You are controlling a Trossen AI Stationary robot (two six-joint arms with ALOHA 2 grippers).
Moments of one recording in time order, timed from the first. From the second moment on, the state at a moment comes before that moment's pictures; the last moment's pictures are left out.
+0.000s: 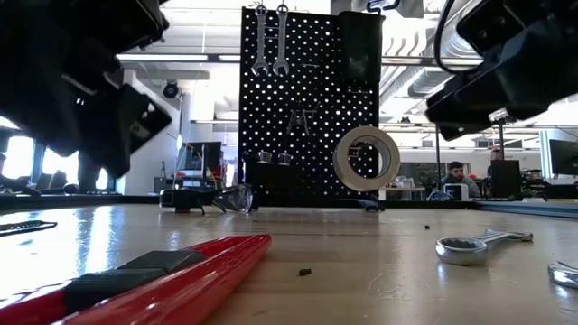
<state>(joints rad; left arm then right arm) -0.54 1.58 0.69 0.12 -0.04 -0.37 0.43 1.39 0.32 0.71 0.10 0.20</state>
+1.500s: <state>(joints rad) -0.56 1.71 0.70 0.34 0.01 -0.57 0.31 2.12 1.25 0.16 -0.48 -0.50</state>
